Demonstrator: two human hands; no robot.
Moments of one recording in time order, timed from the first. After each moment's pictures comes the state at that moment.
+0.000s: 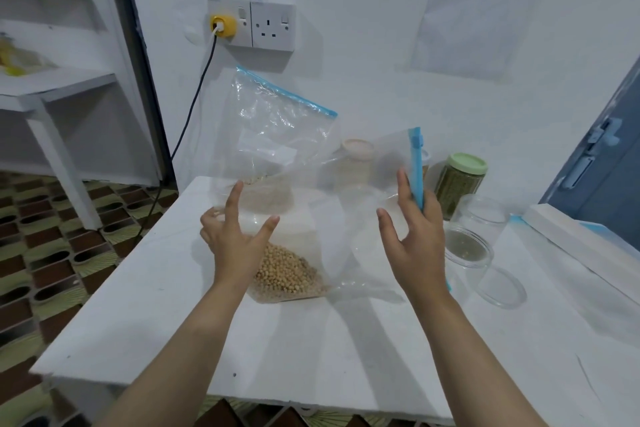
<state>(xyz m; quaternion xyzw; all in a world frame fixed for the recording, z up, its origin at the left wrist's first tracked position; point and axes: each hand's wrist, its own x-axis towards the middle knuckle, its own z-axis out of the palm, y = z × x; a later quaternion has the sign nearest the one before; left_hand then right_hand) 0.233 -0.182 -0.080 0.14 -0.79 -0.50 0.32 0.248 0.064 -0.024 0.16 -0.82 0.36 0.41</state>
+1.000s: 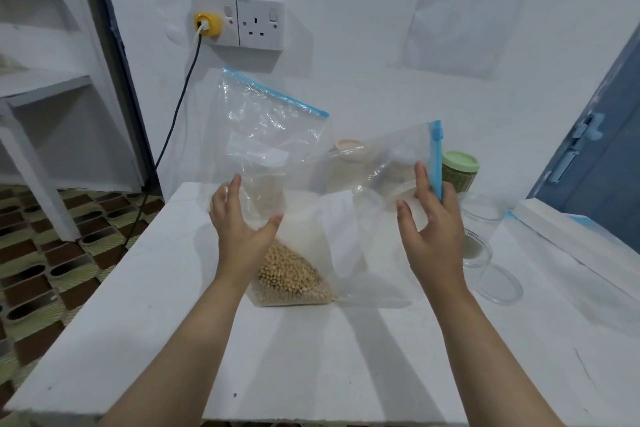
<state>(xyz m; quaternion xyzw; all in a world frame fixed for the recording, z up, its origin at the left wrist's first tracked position) 0.214 -0.182 -0.068 0.04 -0.78 -0.54 0.32 0.240 0.073 -0.014 0.11 -0.82 0.40 0.40</state>
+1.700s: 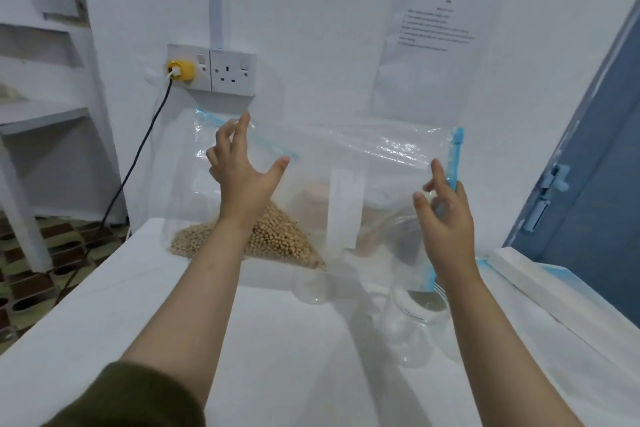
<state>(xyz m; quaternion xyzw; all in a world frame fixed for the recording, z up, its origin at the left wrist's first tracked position) 0.138 -0.113 0.059 -0.01 -0.76 -0.45 0.47 0.177 0.162 0.050 0.10 -0.77 0.53 0.36</state>
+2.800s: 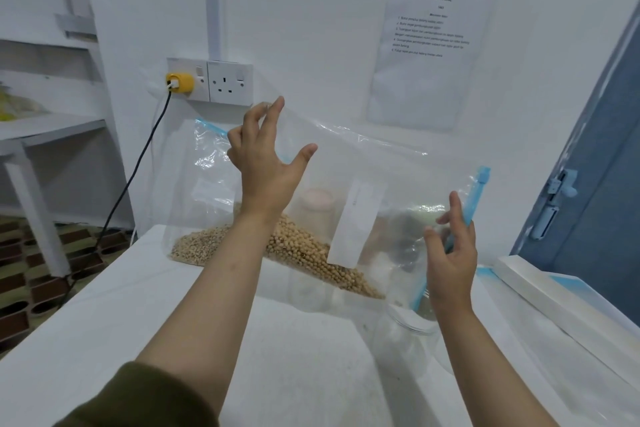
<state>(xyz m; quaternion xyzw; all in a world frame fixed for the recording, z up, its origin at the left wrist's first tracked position) 0.143 -0.063 0.096 -0.05 -0.75 -0.39 0.53 0.172 0.189 0.008 0.07 -0.69 0.60 0.39</state>
